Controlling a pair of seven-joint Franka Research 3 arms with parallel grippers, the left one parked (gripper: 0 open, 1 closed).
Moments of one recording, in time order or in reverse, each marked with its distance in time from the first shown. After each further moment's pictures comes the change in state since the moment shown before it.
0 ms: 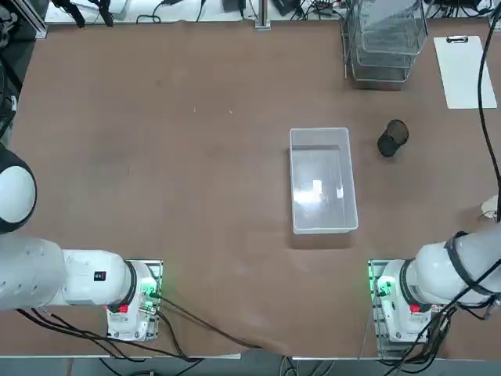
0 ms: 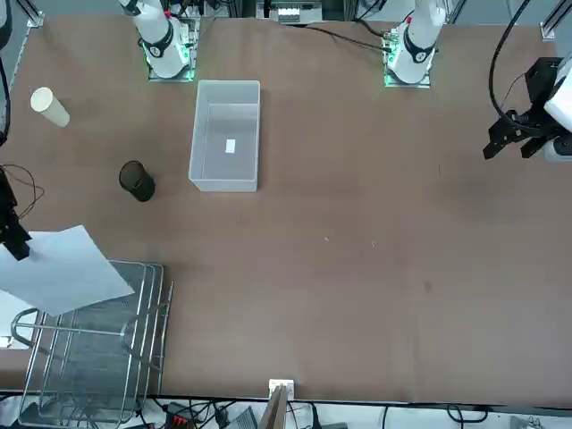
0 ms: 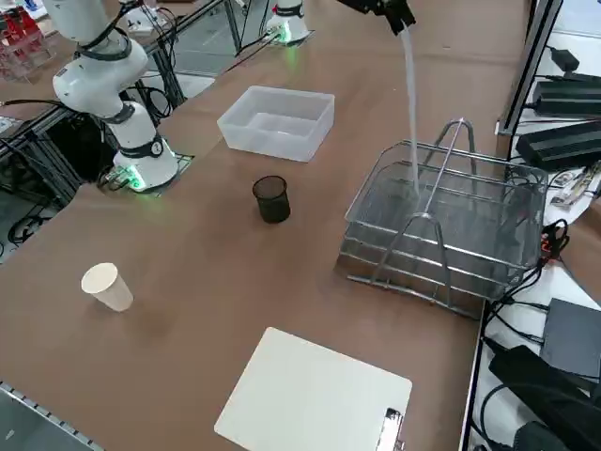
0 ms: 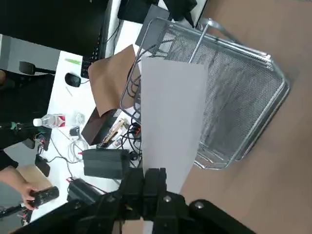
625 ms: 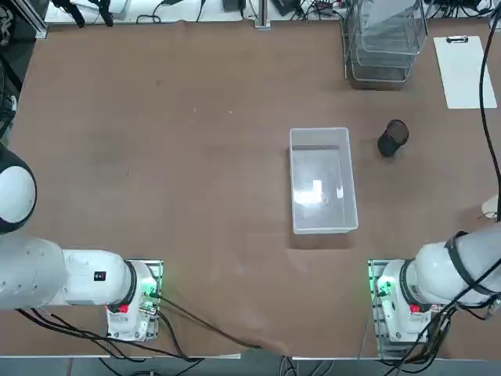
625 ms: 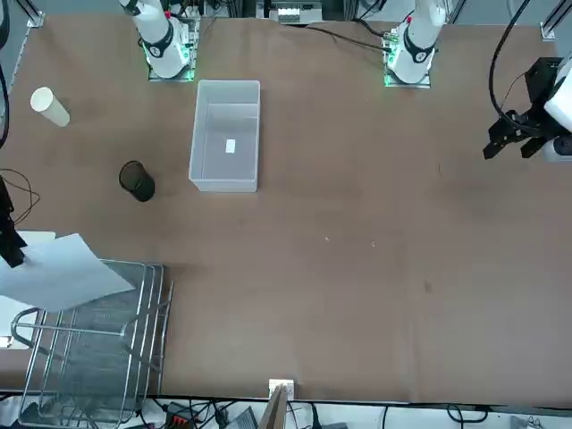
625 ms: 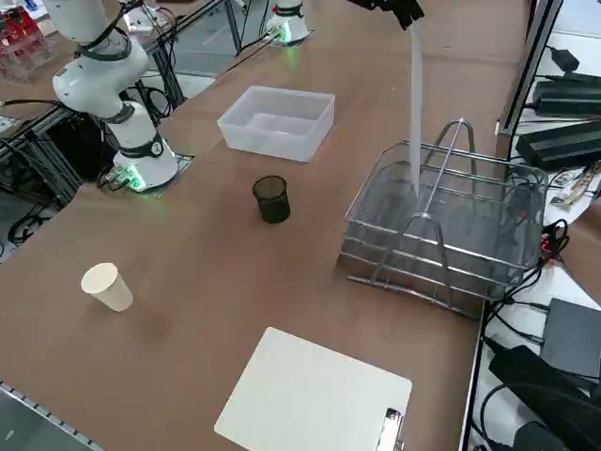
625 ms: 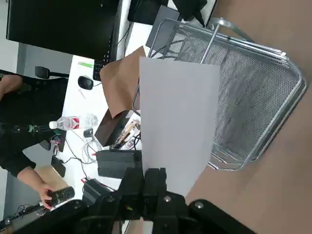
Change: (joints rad) arm -0.005 0.002 0.000 -0.005 0.030 0.052 0.000
